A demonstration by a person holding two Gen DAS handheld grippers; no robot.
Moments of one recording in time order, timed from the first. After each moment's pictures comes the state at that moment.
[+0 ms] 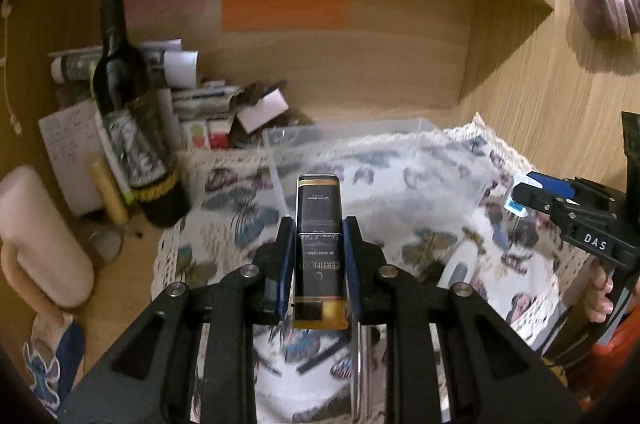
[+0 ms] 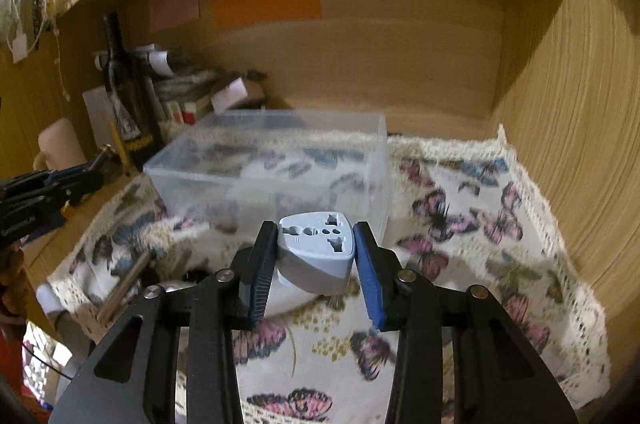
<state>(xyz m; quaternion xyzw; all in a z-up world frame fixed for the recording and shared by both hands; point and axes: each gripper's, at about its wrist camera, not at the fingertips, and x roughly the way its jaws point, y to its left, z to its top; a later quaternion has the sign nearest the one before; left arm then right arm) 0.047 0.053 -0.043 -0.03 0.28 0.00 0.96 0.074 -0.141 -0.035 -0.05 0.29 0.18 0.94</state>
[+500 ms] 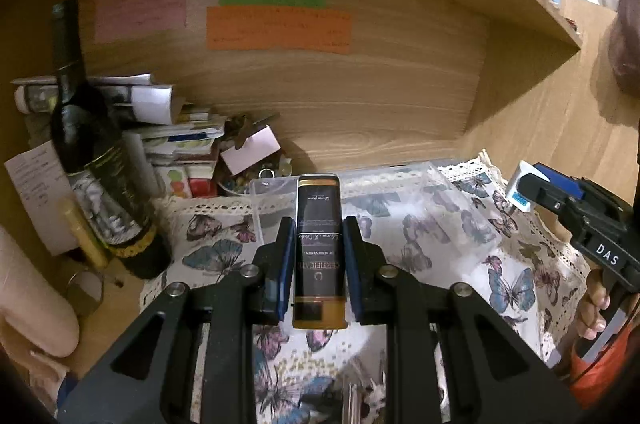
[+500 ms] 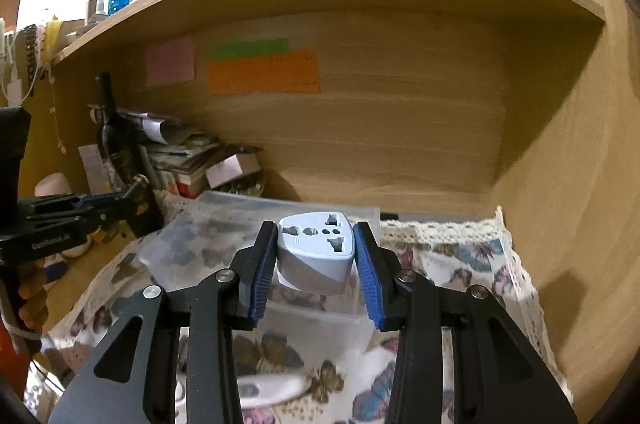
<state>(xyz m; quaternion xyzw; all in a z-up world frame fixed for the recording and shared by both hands) 0.120 0.061 -0.016 -0.05 0.29 -0.01 0.96 0.121 -0.125 0.009 -0.06 0.23 0.18 0.95</state>
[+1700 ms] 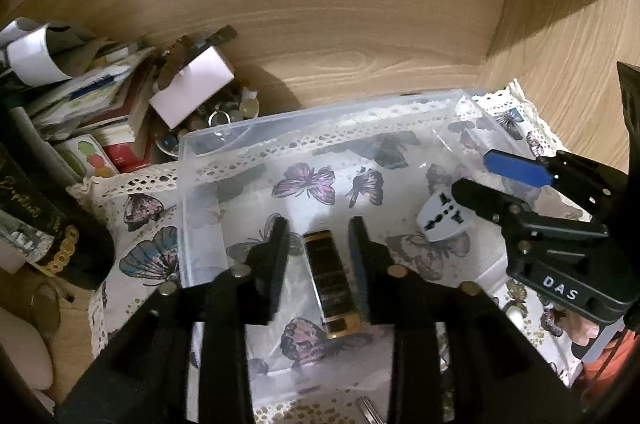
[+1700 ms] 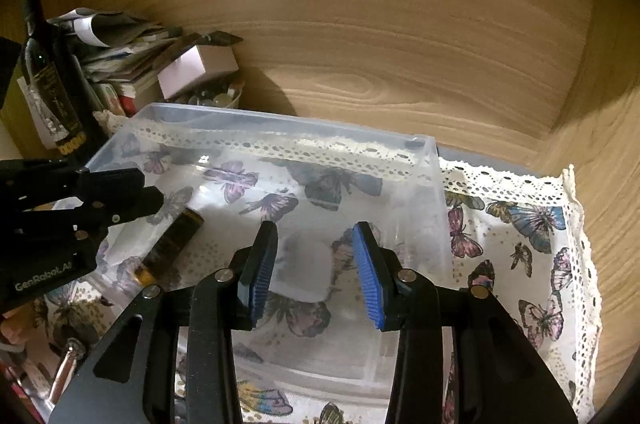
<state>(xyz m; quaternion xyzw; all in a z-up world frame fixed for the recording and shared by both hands) 0.206 0.041 -0.078 -0.02 0.41 -0.02 0.91 0.213 -0.088 -0.066 -0.11 0.37 0.18 0.91</state>
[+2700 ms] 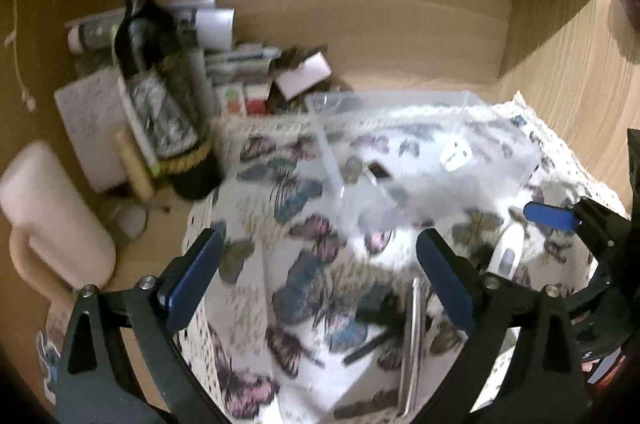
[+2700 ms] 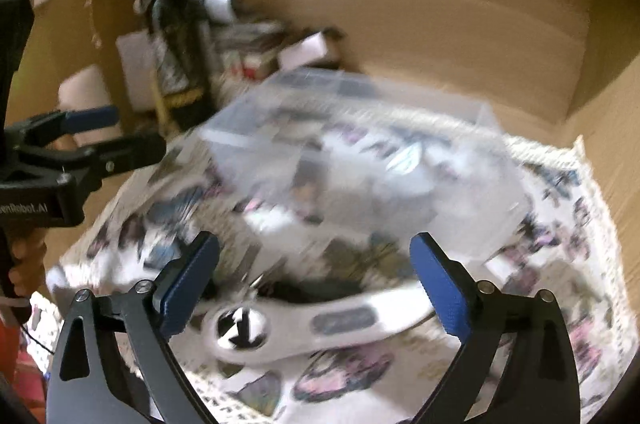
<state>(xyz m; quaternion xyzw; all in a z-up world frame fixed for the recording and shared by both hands) 0.054 0.077 -0.067 -0.02 0.34 0.06 0.94 0.076 -0.055 -0.088 -0.11 0.36 0.25 0.89</state>
